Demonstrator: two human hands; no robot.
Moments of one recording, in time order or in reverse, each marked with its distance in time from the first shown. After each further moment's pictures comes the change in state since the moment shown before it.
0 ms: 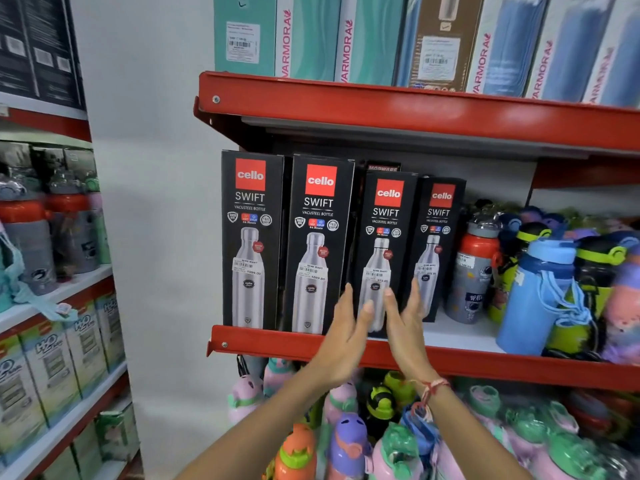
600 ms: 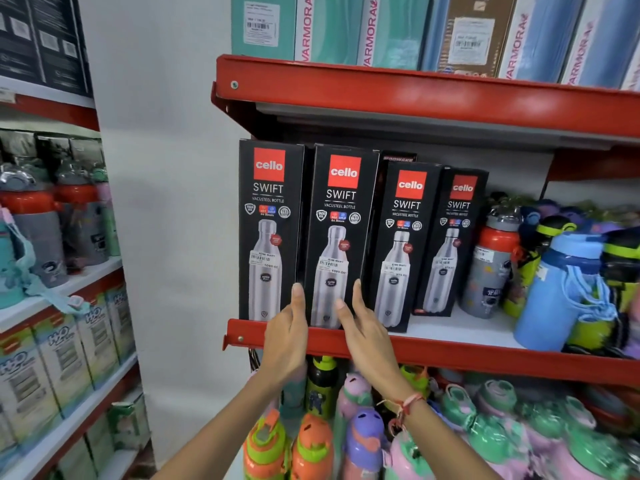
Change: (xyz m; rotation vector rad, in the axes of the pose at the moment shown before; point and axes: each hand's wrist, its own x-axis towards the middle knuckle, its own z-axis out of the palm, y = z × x) left_hand -0.023 -0.032 -0.075 0.016 0.394 -0.110; right_hand -0.043 -0.023 0.062 -0.228 -0.335 -0.053
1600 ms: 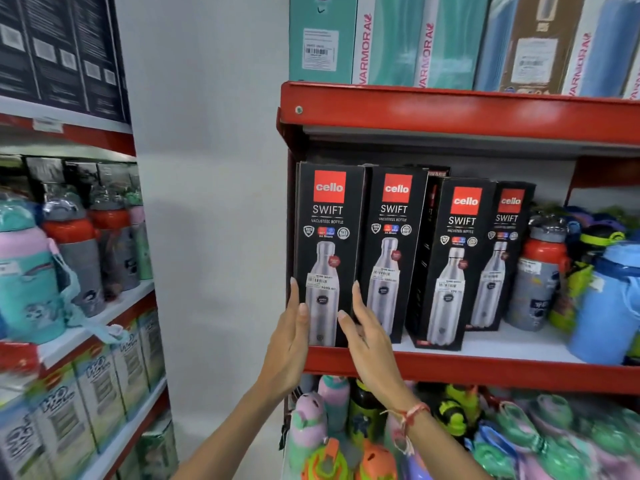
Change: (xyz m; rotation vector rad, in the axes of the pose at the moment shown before) left_hand 0.036 -0.042 -0.094 0.015 -0.103 0.187; right_hand 0.020 -0.054 0.079 0.144 0.072 -0.139
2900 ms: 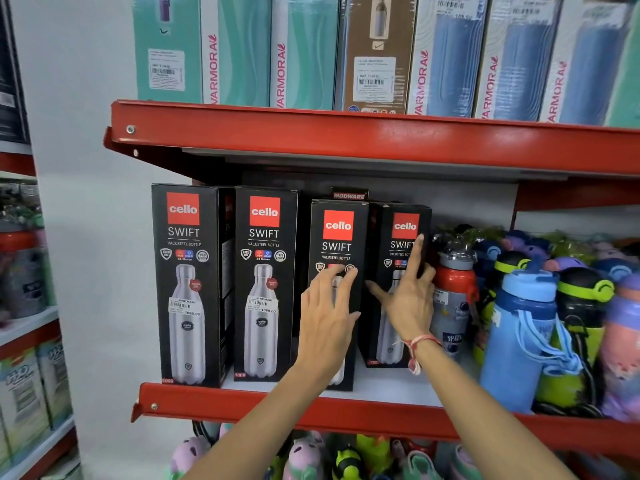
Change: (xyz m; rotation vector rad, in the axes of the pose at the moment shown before) left_hand 0.081 0.113 0.238 0.721 0.285 0.557; right_hand 0.122 0.090 -0.249 -0.503 0.479 0.027
